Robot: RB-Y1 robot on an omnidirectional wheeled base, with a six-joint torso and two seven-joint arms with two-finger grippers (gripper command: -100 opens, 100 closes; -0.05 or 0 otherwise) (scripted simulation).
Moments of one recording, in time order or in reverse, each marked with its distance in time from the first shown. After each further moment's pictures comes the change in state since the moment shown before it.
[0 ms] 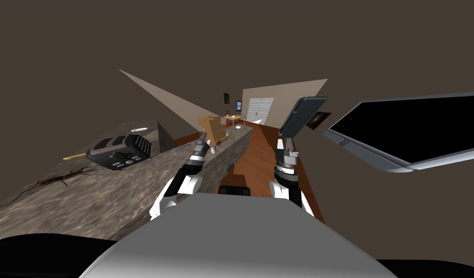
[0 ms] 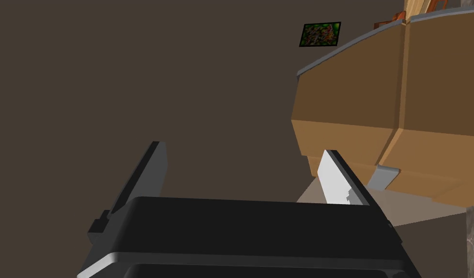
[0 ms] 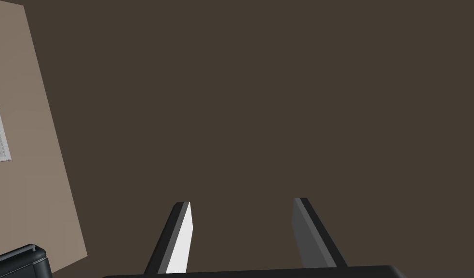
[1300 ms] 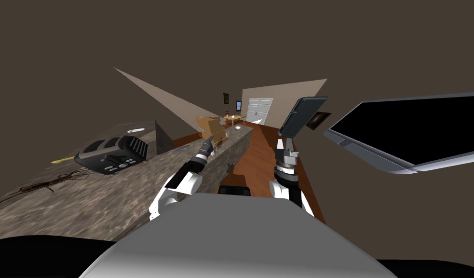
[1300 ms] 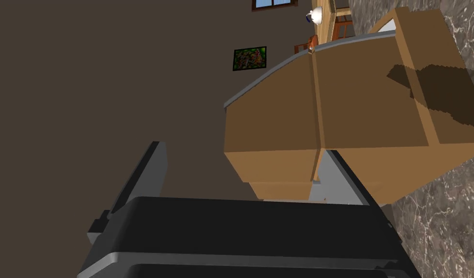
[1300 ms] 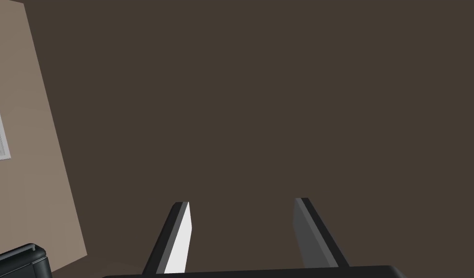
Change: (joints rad) left arm -0.037 0.040 -0.031 -0.057 0.057 0.346 -0.050; right arm 0.000 0.000 0.000 0.000 0.000 0.000 0.000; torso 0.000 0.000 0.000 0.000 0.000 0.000
